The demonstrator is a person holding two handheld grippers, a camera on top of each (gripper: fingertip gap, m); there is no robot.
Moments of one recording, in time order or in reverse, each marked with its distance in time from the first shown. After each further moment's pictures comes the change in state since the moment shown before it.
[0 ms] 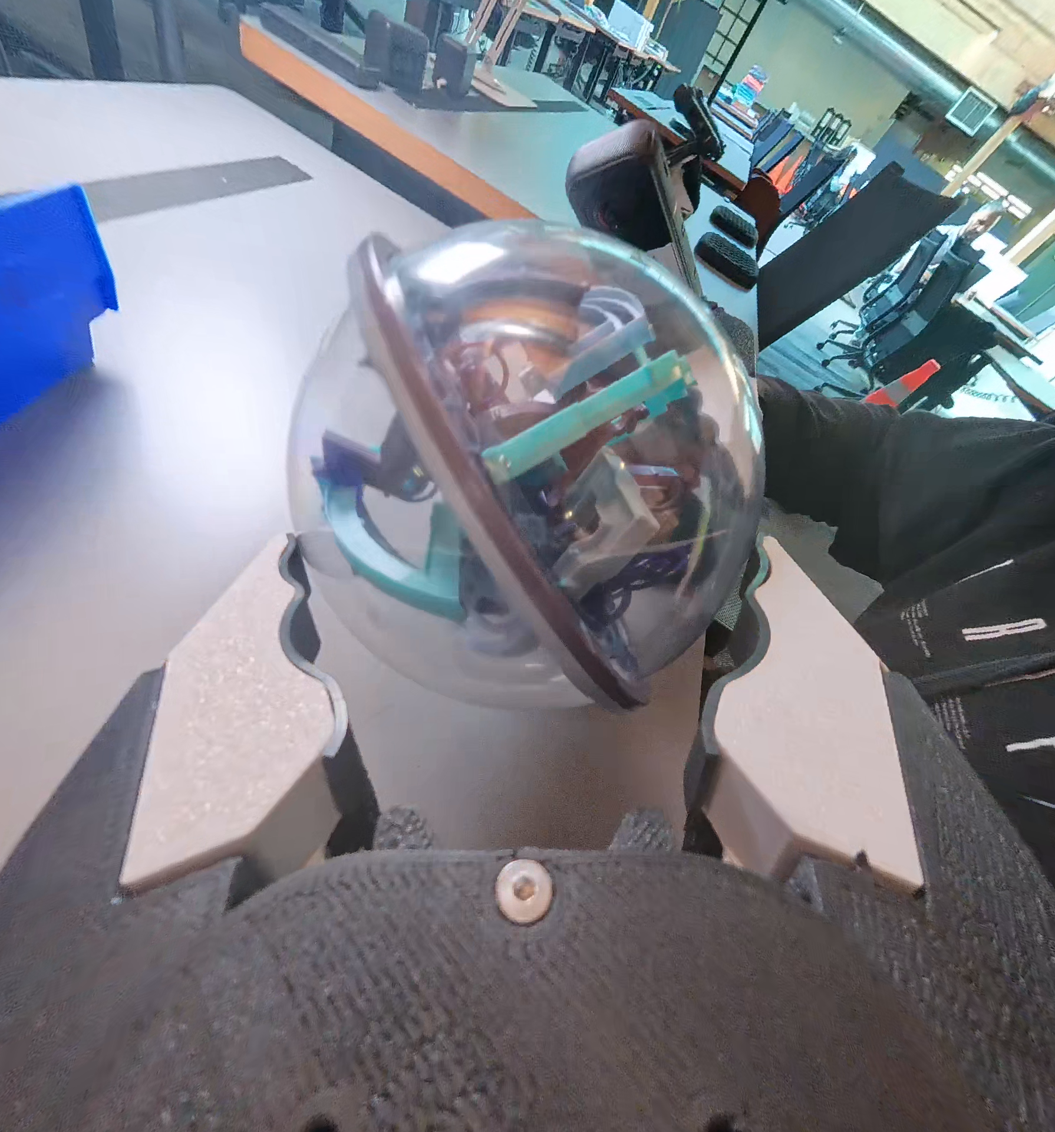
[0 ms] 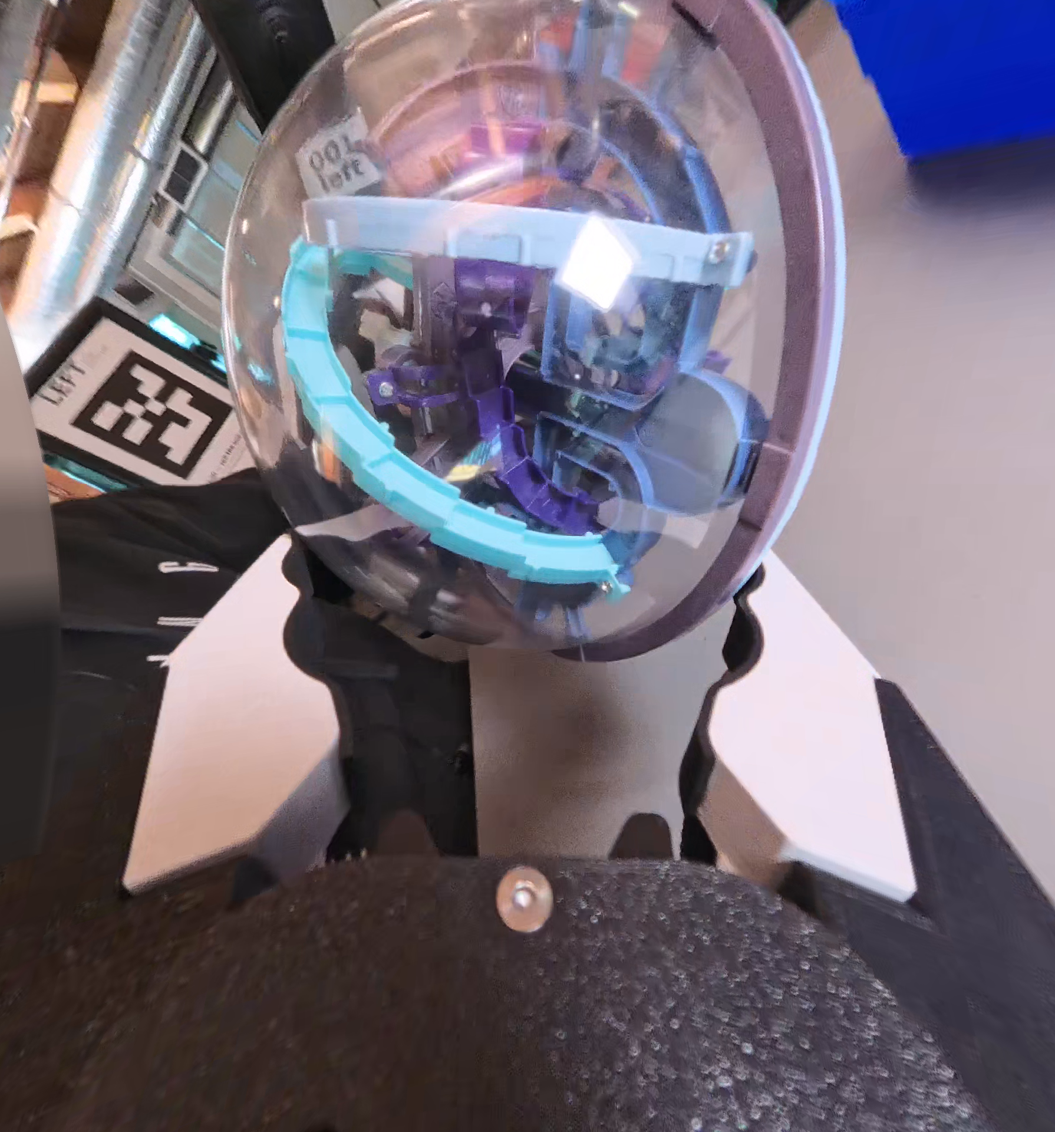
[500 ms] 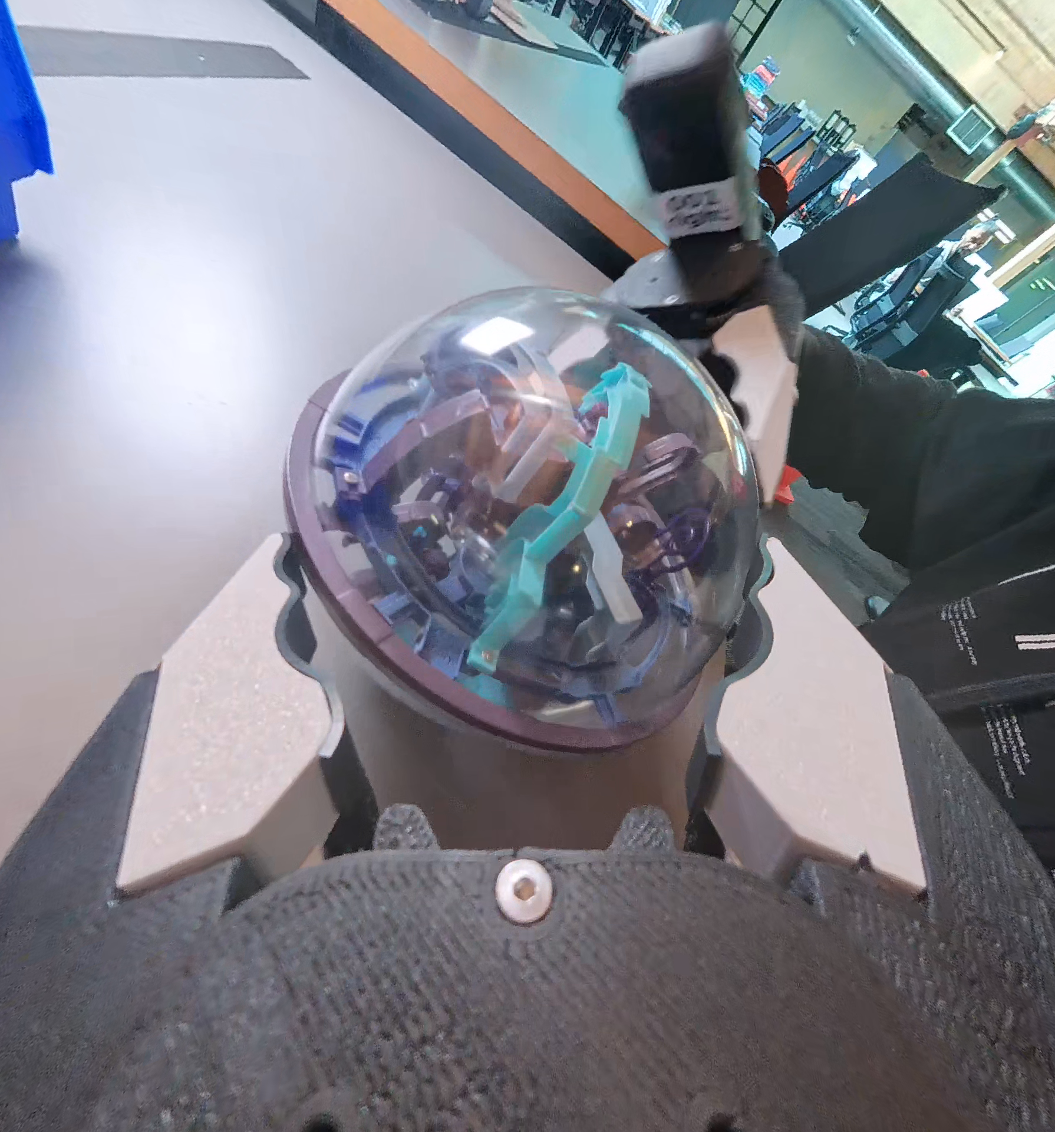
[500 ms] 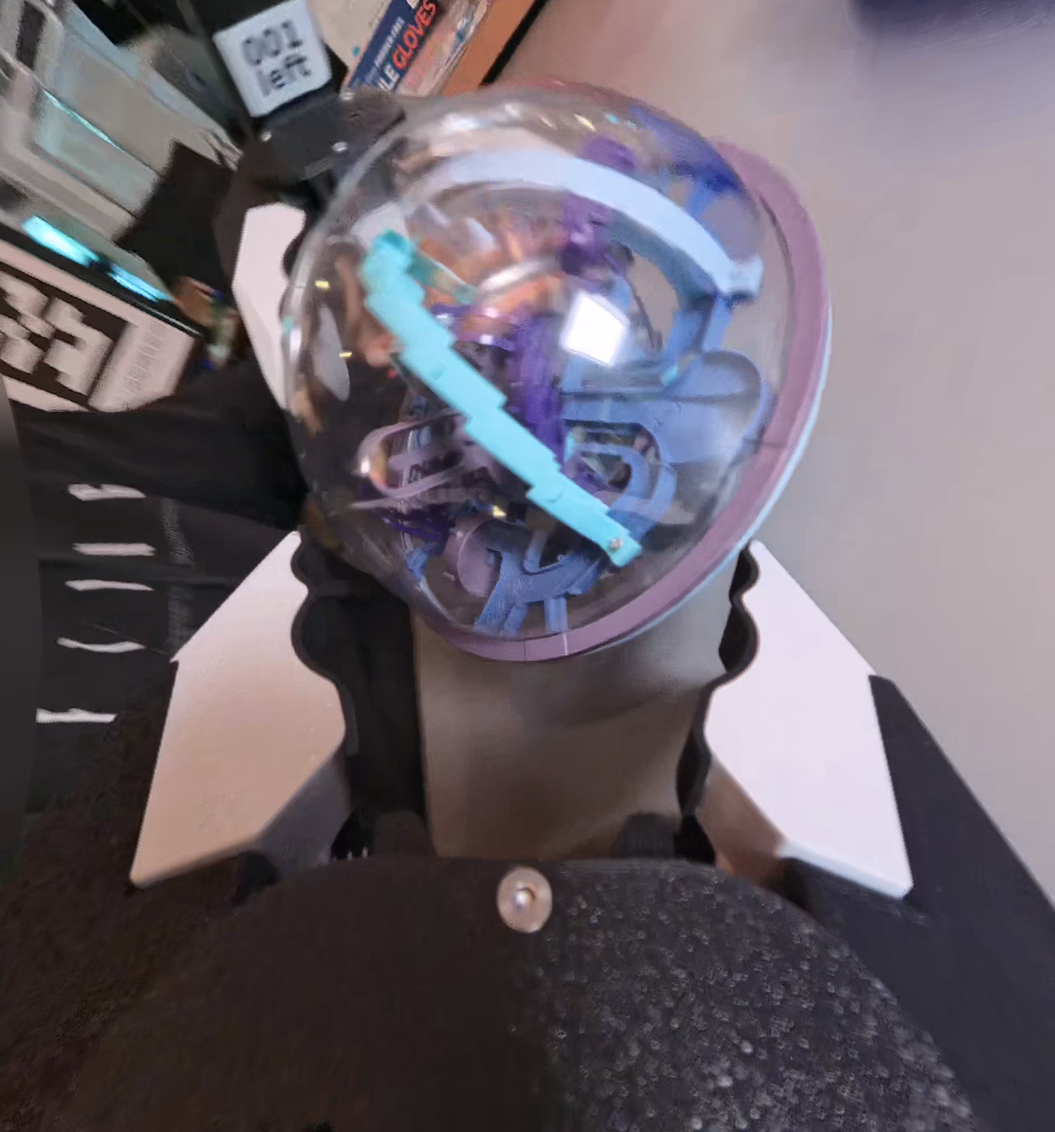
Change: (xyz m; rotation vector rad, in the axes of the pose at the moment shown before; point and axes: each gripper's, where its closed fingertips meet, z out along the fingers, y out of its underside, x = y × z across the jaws) left arm -0.016 0.034 0.030 -0.037 0.009 -0.087; right arm 0.031 0.030 -0.020 -0.156 0.117 -0.048
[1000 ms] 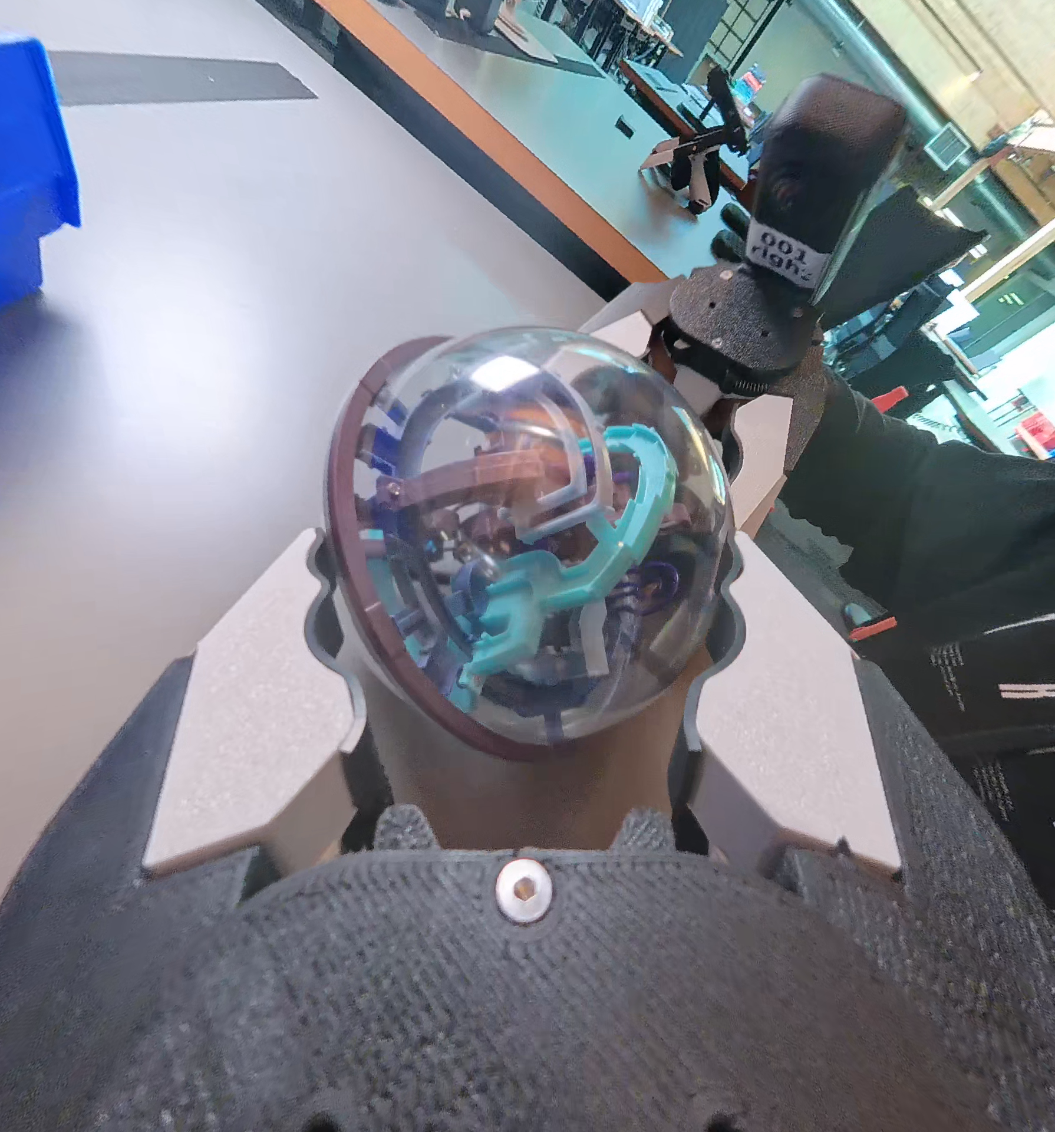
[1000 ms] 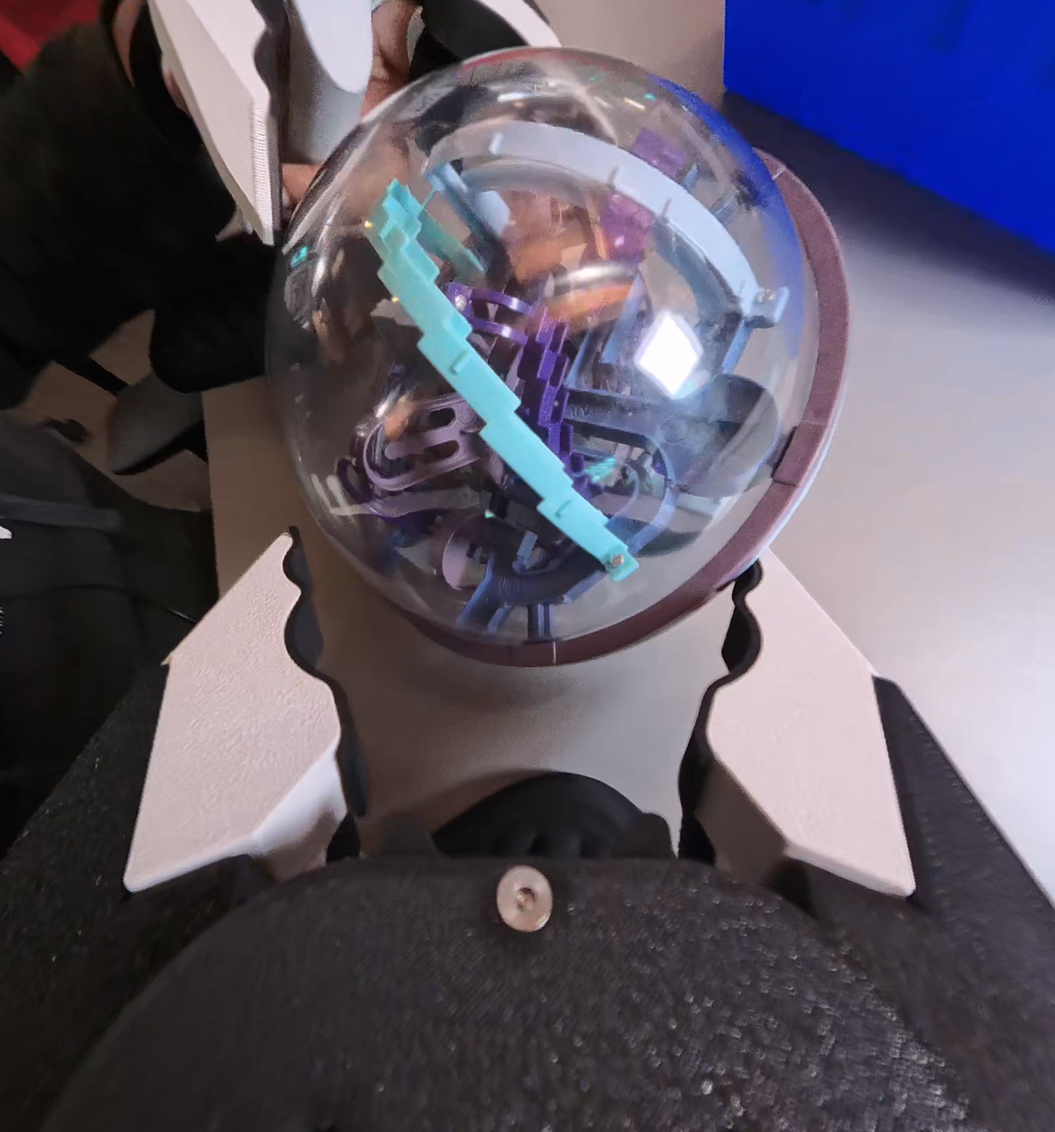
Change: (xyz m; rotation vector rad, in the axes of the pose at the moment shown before) left arm -0.015 -0.030 0.011 -0.008 0.023 -0.031; right arm 0.029 -0.006 -0.013 -0.086 0.266 -0.327
